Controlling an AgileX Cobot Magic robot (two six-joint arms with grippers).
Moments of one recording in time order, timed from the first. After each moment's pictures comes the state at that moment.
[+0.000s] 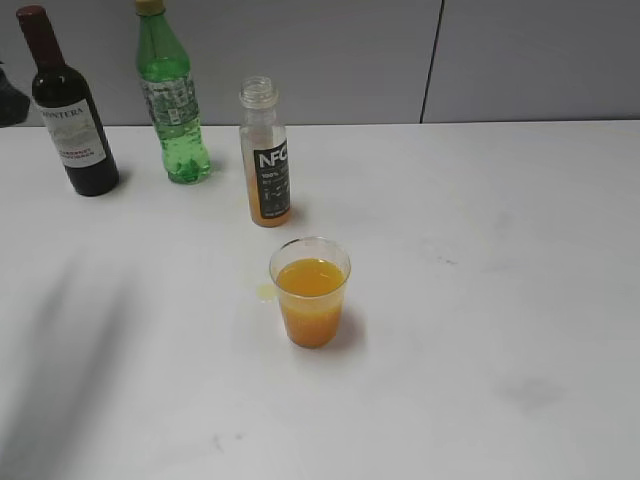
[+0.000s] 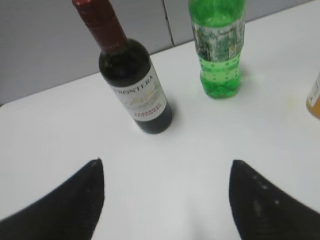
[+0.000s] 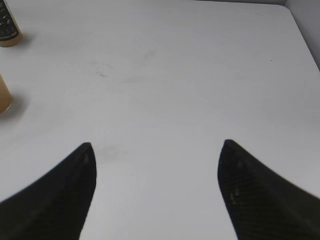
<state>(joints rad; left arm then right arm) -0.18 1.27 -0.87 0.31 0.34 0.03 0.02 0.00 -0.42 0.07 0.94 -0.07</state>
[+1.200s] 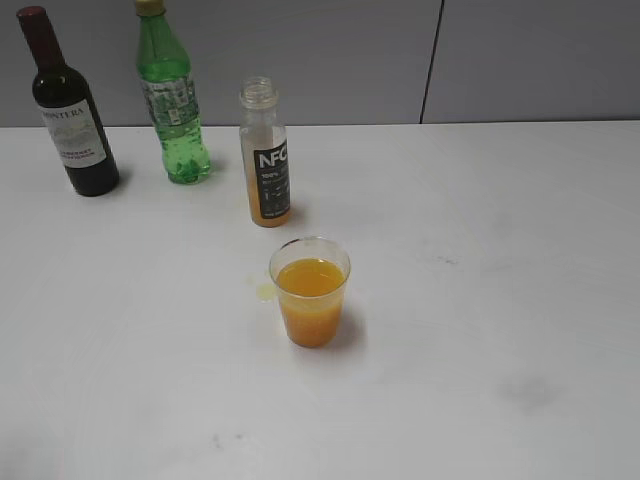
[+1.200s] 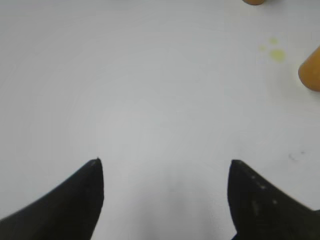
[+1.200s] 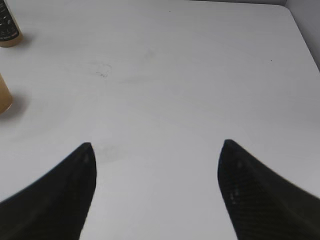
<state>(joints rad) 0.05 0.63 -0.66 -0.24 1.01 0.39 0.02 0.00 -0.42 0.07 0.94 -0.07</state>
